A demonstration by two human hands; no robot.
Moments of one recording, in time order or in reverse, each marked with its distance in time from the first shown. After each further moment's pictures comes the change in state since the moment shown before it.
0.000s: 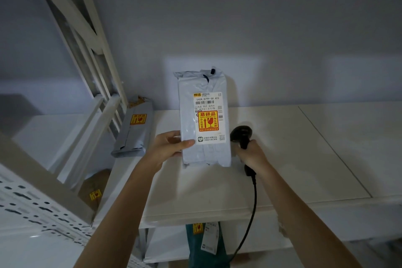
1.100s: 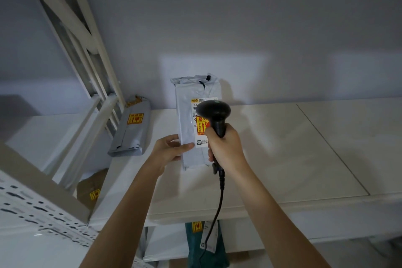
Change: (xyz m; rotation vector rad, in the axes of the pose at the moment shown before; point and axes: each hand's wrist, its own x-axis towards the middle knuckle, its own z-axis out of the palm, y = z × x) left_hand 0.001 -0.012 0.019 -0.017 0.081 -0.099; right_hand -0.108 -0.080 0.002 0.537 -0.049 -0.359
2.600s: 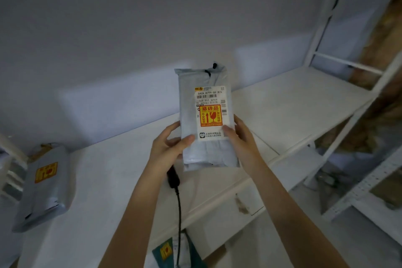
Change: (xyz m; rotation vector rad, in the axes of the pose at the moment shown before) left_hand -0.051 0.077 0.144 -0.067 -0.406 0.298; right_hand -0.025 0.031 -0.179 0.108 0.377 -0.088
